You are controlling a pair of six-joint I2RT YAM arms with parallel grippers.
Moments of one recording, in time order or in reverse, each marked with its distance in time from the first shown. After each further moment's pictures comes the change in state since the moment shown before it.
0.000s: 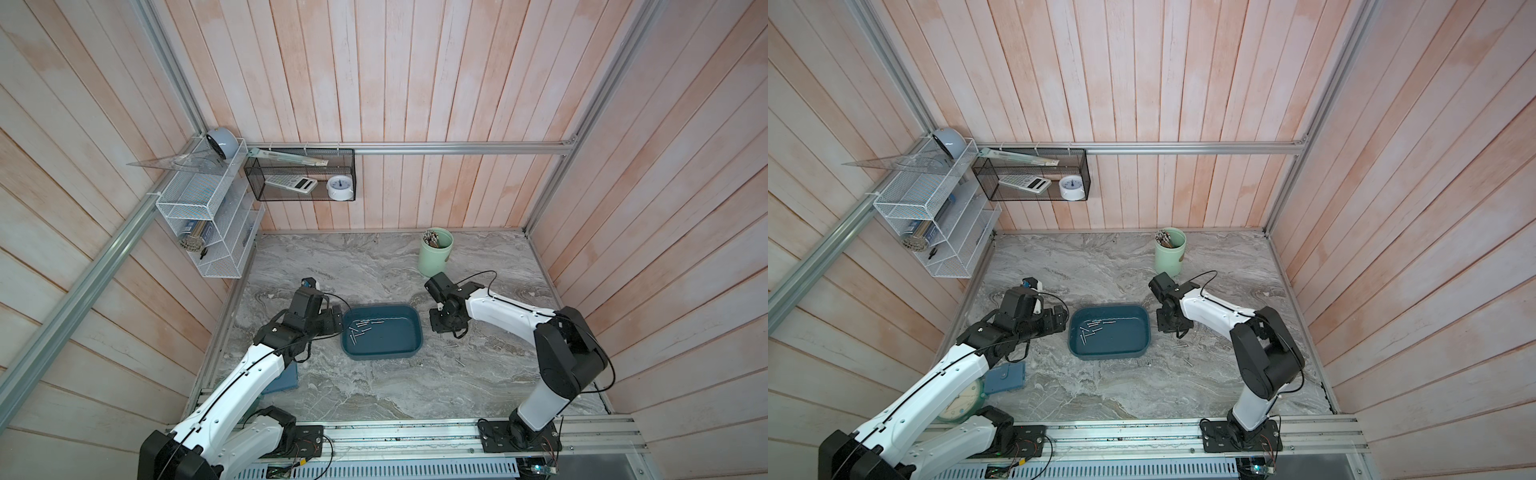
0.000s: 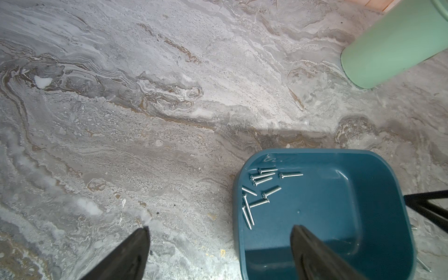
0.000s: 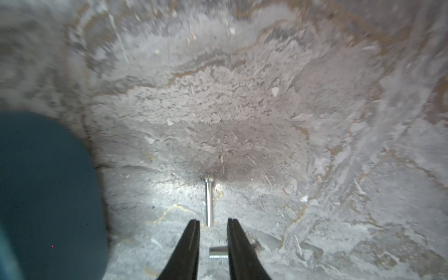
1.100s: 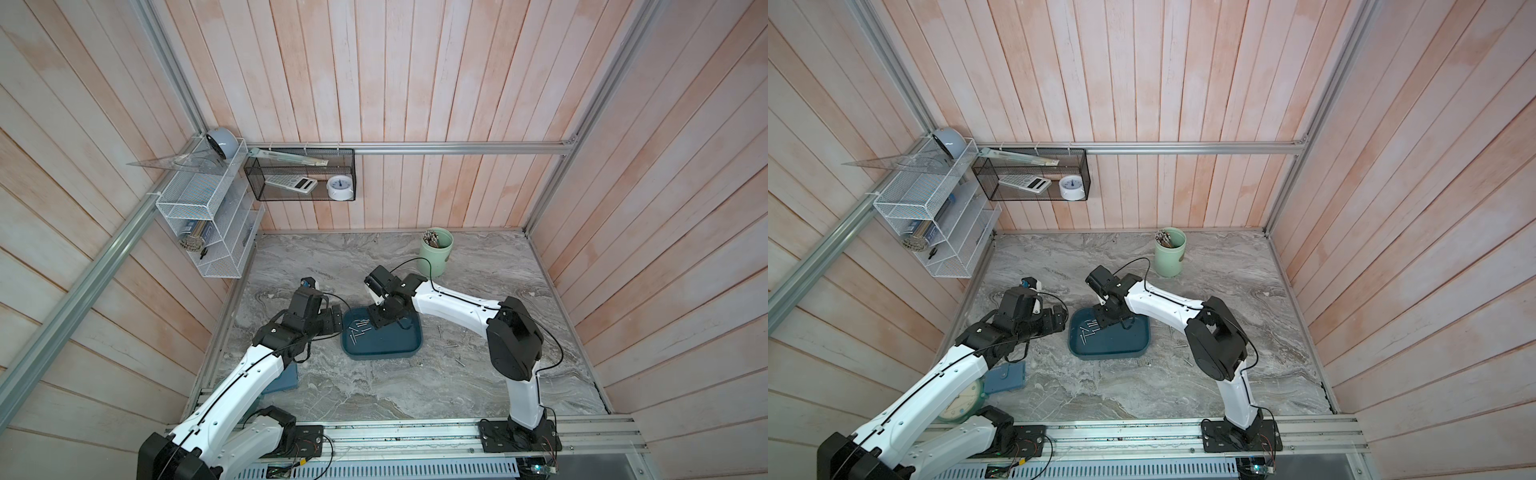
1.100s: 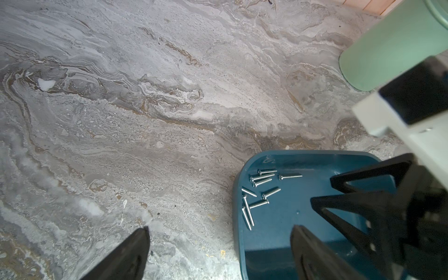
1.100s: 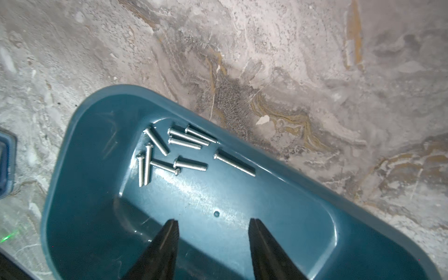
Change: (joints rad) left arm 0.000 -0.013 0.000 0.000 -0.005 0.000; right arm 0.298 0.378 0.515 0.004 -0.164 -0.124
